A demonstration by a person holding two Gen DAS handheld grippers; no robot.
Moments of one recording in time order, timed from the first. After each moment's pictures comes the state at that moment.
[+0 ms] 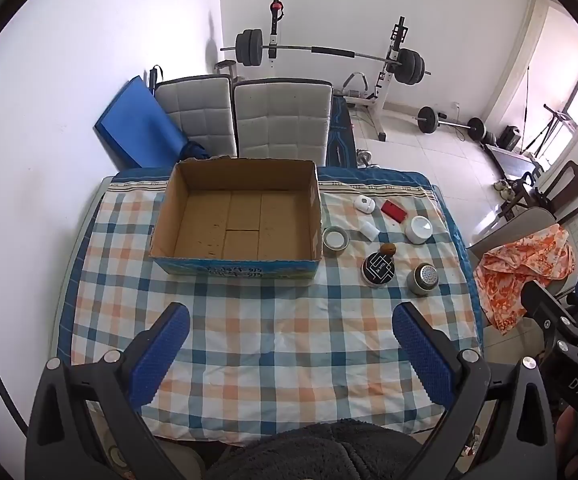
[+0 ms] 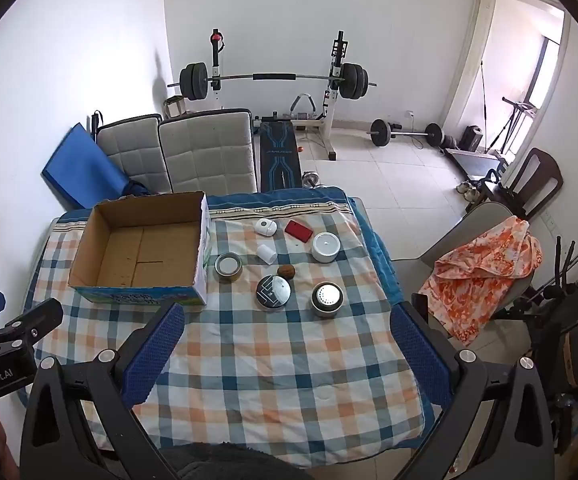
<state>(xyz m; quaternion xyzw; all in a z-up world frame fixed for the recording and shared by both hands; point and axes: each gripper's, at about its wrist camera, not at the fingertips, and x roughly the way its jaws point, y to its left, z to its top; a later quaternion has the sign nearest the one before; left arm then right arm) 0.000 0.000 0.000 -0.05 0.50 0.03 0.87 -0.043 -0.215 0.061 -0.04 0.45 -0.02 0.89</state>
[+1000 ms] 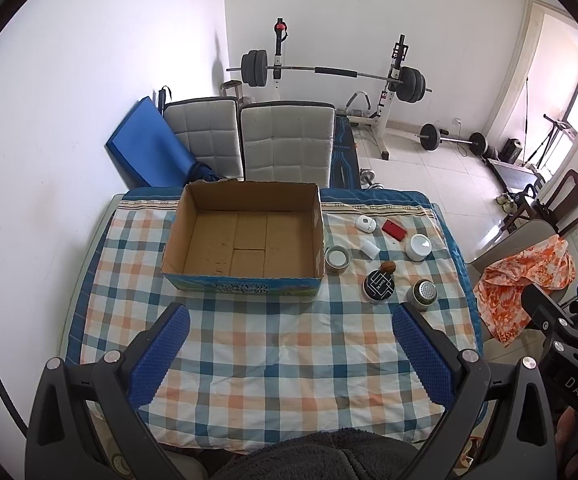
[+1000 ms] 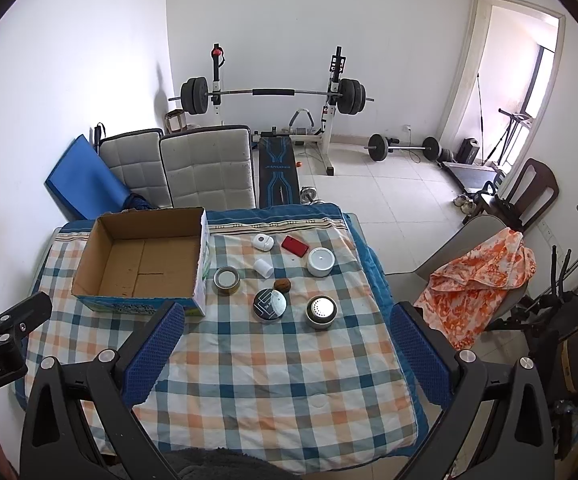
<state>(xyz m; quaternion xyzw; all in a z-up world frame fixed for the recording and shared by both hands) -0.007 -0.002 0.028 -0.04 0.46 0.05 0.88 -0.055 -0.219 0.087 -0.04 0.42 -0.02 0.91</state>
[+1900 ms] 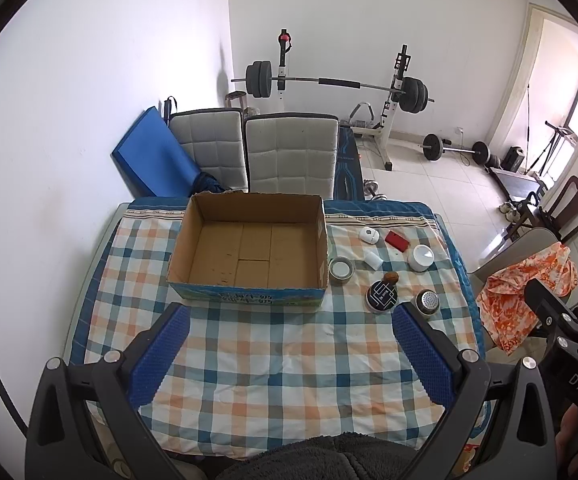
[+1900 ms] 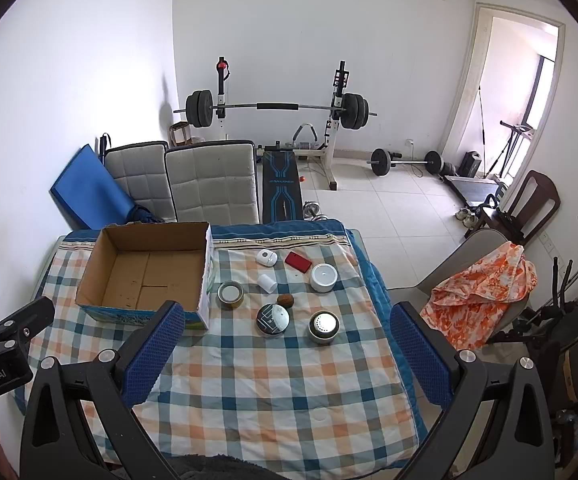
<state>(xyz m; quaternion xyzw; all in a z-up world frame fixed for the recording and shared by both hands) -0.003 0.005 0.040 -0.05 0.45 0.05 0.89 -0.057 -0.217 0.098 -0.04 0.39 -0.01 0.92</state>
